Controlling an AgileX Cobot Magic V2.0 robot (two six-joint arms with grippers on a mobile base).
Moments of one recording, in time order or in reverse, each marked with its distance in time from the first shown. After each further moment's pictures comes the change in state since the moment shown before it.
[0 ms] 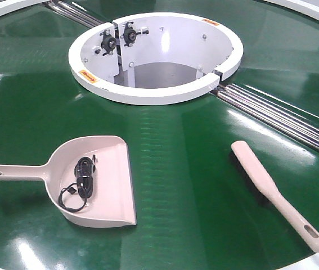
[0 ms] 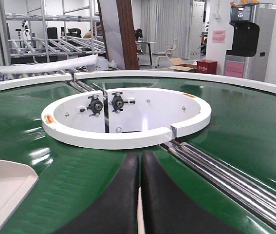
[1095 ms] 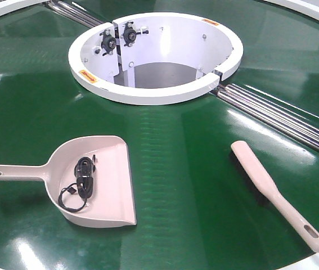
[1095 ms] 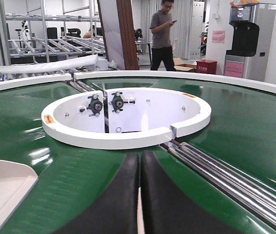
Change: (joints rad) left arm 0.096 -0.072 0.109 -0.050 -0.024 -0.015; right arm 0.000 0.000 0.000 0.000 0.000 0.000
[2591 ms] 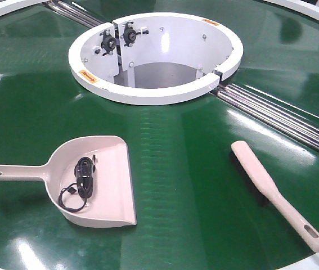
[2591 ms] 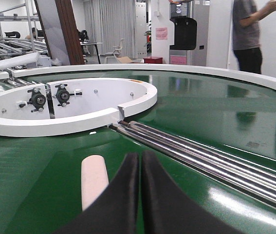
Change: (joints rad) left arm 0.000 0.000 0.000 0.000 0.002 -0.001; right arm -0.183 -0.137 0.274 -0.158 -0.146 0.181
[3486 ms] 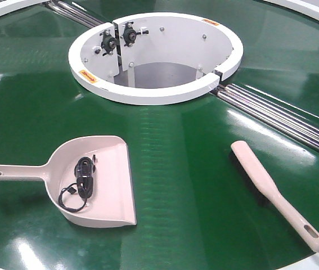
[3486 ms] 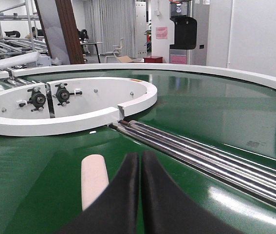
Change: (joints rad) left arm 0.000 0.000 0.000 0.000 0.000 -0.002; right arm 0.000 0.000 0.000 0.000 0.003 0.000
